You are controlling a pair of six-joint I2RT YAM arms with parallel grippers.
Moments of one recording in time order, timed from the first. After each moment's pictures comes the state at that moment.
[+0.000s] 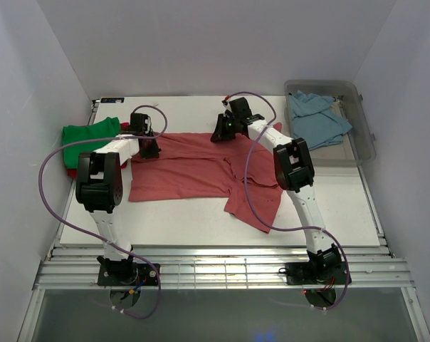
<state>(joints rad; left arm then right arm) -0.08 1.96 1.33 -0.34 0.03 -0.38 0.46 2.56 2.15 -0.35 -0.43 0.45</state>
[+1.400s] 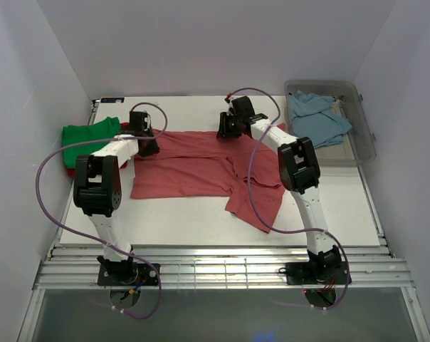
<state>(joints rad) -0.09 1.91 1.28 -0.31 -0.04 -0.35 0.46 2.49 2.09 -0.33 -0.27 0.33</state>
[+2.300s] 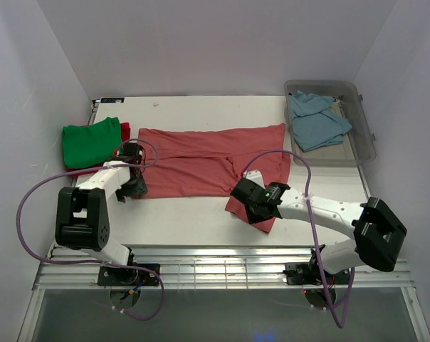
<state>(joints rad) -0.09 1.55 0.92 -0.70 -0.36 -0.42 0.99 1.39 0.90 -0.77 0.36 0.63</state>
